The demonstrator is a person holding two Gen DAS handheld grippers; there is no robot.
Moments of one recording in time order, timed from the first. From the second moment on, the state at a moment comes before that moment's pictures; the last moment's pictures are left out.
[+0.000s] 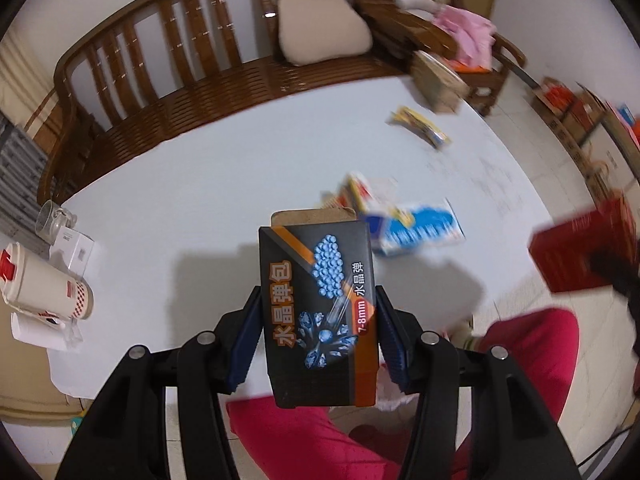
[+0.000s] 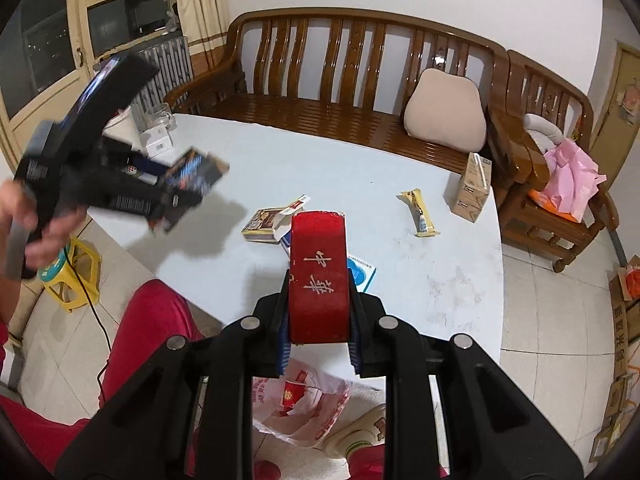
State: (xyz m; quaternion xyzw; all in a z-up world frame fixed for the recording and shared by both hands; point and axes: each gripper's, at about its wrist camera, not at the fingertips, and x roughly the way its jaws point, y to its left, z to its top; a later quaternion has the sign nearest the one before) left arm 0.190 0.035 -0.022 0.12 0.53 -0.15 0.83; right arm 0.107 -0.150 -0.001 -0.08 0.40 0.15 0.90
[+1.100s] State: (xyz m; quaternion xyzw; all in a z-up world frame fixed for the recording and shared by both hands) left arm 0.051 -0.003 -0.125 0.14 0.52 -0.20 0.82; right arm 0.008 -0.122 -0.090 -0.06 0.45 0.15 0.88
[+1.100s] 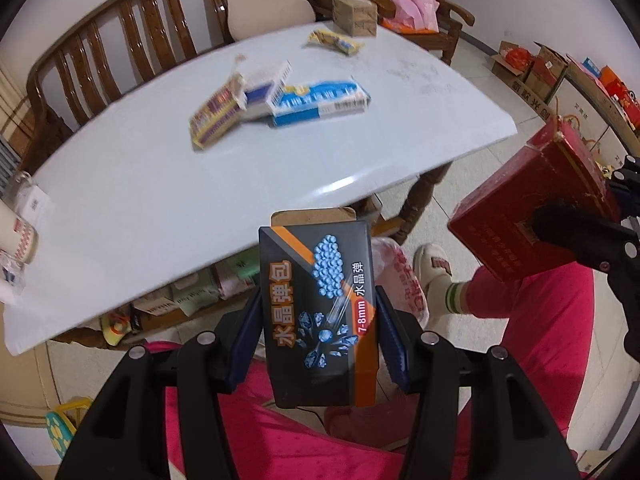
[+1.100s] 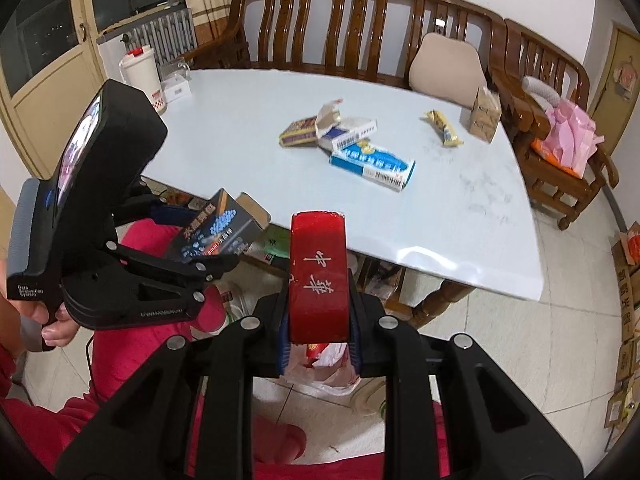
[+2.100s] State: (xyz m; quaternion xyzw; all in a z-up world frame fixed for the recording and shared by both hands) left arm 0.087 -0.034 -0.292 0.14 0.62 -0.22 0.74; right arm 0.050 -0.142 -0.243 -0.03 0.54 0.11 0.83
